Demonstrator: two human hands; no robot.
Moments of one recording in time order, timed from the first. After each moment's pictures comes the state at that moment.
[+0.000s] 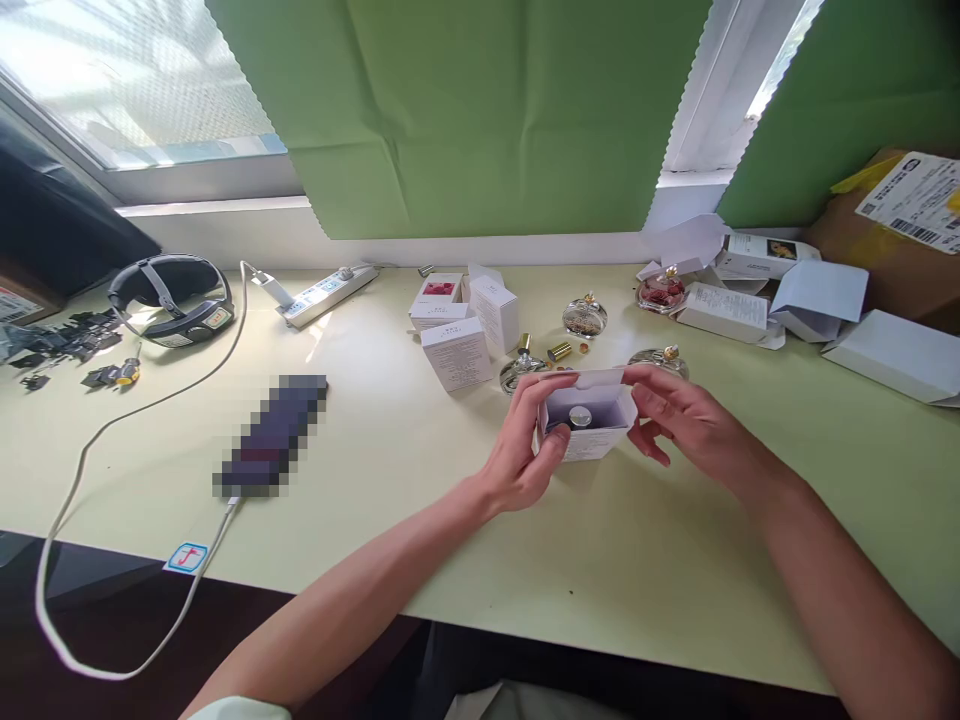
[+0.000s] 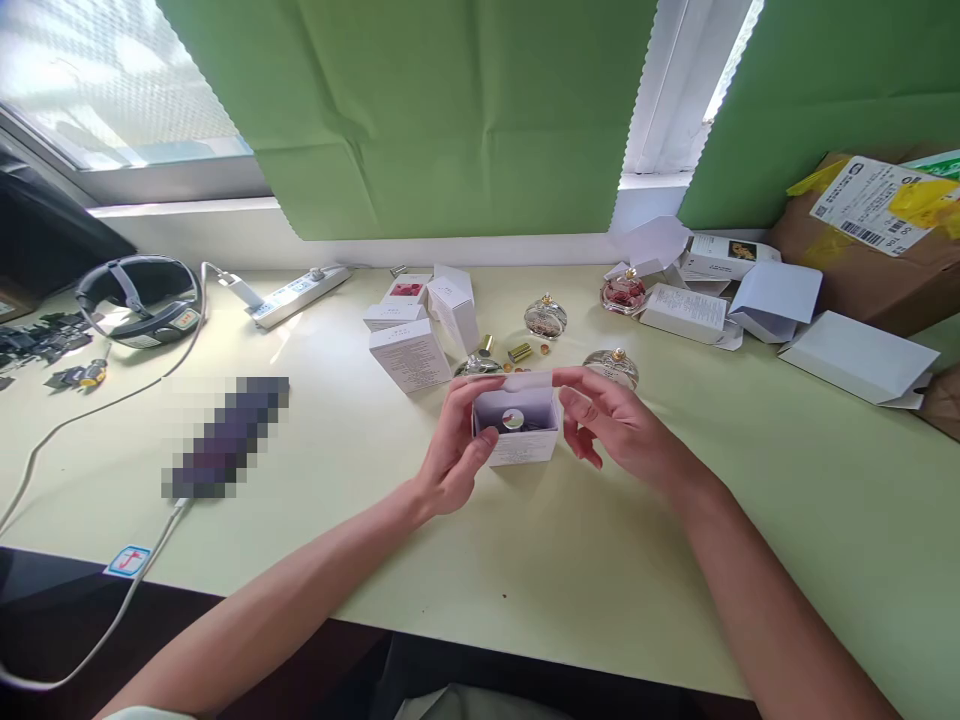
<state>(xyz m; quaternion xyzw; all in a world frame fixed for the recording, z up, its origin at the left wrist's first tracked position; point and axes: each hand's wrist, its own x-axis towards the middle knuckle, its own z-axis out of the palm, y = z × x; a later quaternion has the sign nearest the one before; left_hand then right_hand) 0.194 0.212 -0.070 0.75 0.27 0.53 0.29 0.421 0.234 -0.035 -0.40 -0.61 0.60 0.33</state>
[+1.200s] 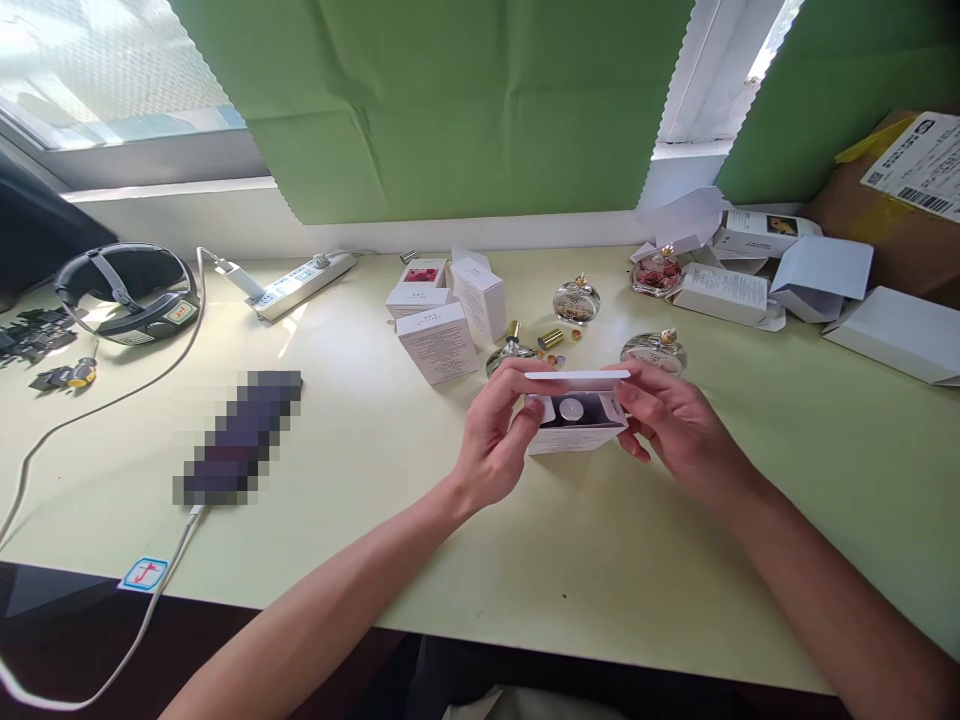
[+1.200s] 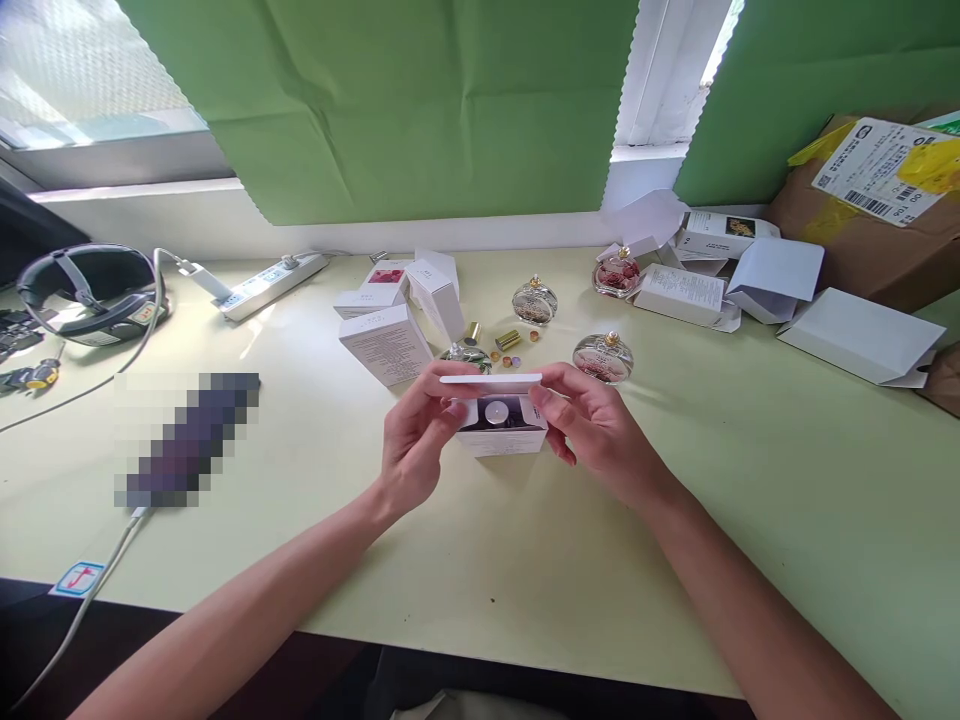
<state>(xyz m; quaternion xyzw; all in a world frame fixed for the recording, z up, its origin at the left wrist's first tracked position) 0.193 0.213 -0.056 0.69 0.31 0.57 0.33 0.401 0.219 -0.041 -0.40 -0.56 0.60 0.41</state>
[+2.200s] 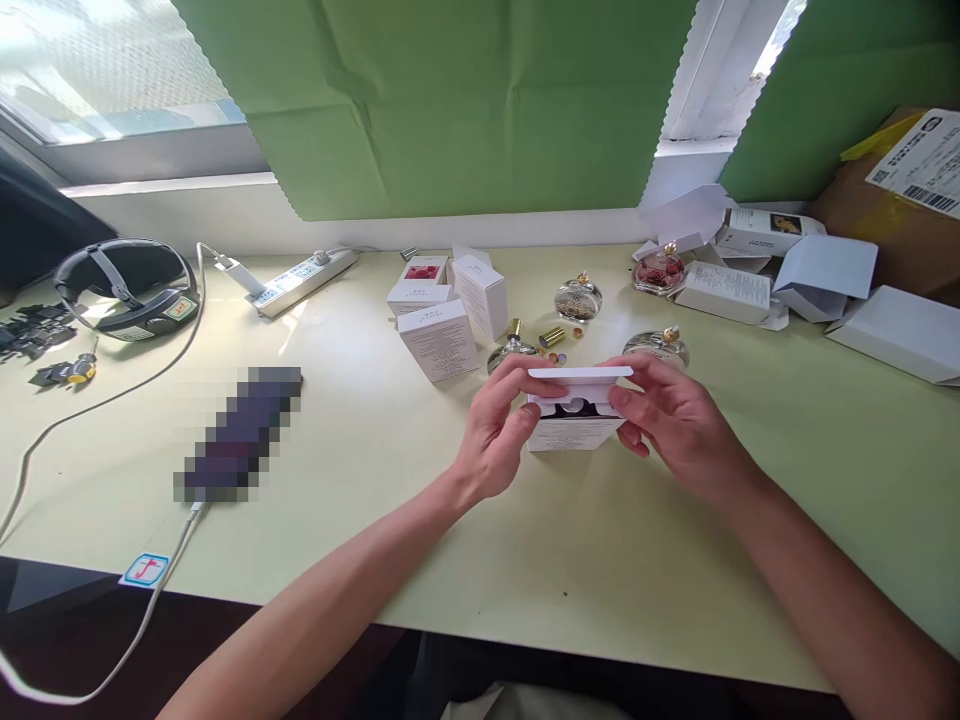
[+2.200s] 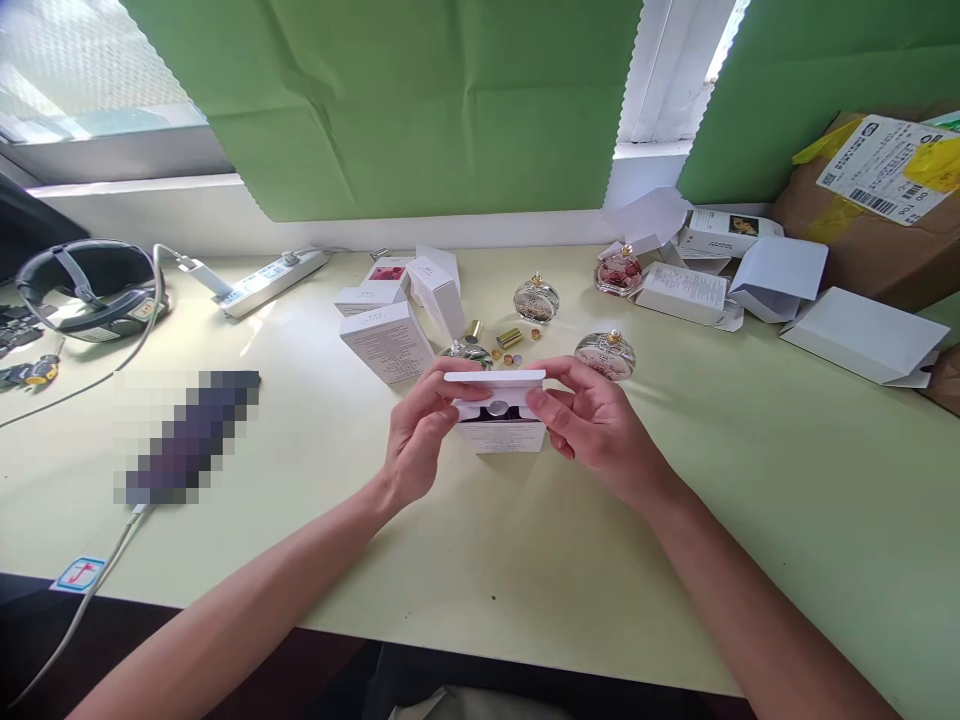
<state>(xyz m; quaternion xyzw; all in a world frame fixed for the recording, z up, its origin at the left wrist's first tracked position) 0.187 0.218 -0.060 0.71 0.33 0.54 0.32 0.401 0.221 -0.045 -0.40 -0.56 0.59 0.43</state>
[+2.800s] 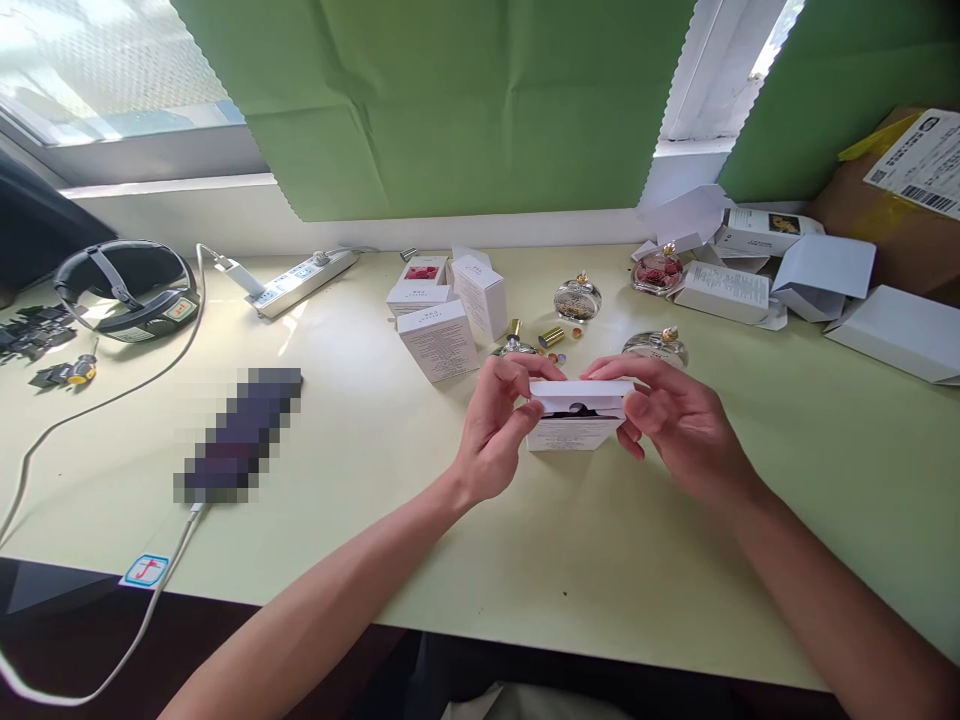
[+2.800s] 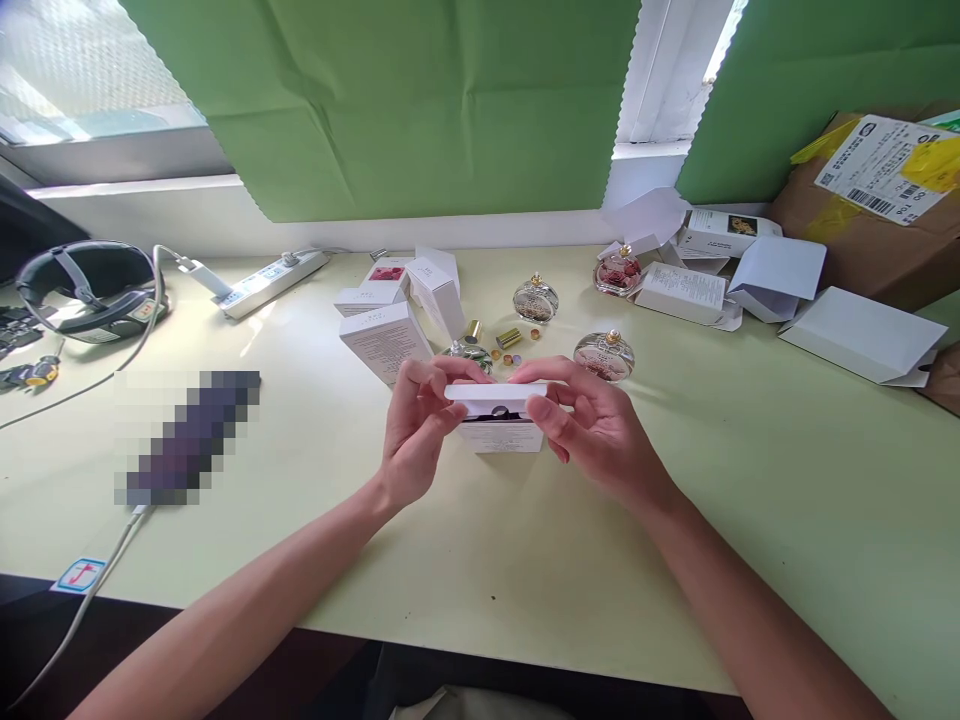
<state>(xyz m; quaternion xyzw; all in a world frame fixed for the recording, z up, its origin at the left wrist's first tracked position) 0.193 0.218 -0.059 0.67 0.27 0.57 0.39 0.398 0.213 -0.038 -0.35 -0.61 0.54 0.46</state>
